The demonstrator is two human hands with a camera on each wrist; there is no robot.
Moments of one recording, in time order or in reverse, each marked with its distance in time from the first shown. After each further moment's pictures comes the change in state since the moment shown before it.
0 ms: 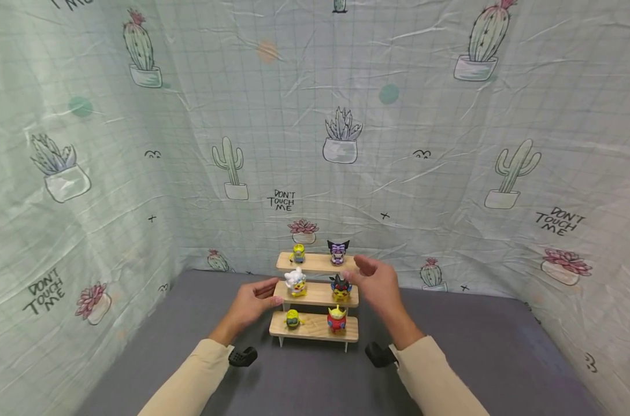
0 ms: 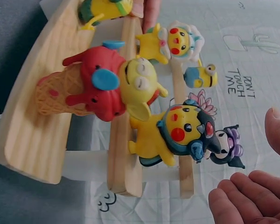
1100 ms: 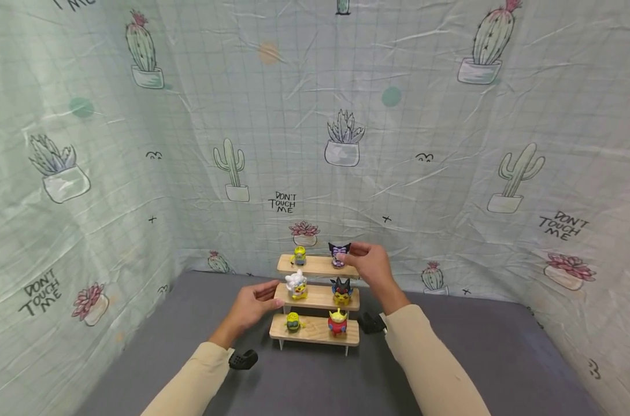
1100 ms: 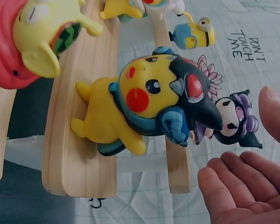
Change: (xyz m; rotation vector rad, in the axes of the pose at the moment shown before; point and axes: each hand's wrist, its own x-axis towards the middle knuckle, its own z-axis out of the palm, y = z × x) left_hand 0.001 0.000 0.001 -0.013 0.020 -0.016; right_hand 0.056 -0.007 0.006 0.082 -0.065 0.091
